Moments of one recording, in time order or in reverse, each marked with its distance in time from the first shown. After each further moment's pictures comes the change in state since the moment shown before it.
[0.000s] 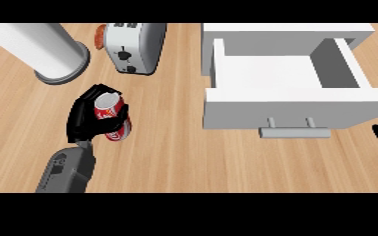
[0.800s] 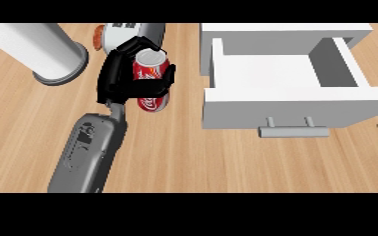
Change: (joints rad) left arm -0.246 -0.081 -0.215 -0.295 -0.103 0.205 0.411; right arm -0.017 -0.008 -0.023 -0.001 -0.022 0.003 0.009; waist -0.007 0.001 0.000
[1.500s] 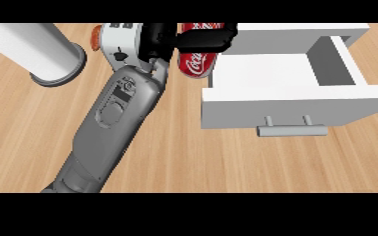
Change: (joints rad) left arm -0.421 -0.008 -0.115 0.173 0.004 0.200 0.175; right arm 0.011 -0.007 -0.016 -0.001 -0.005 0.012 -0.014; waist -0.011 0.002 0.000
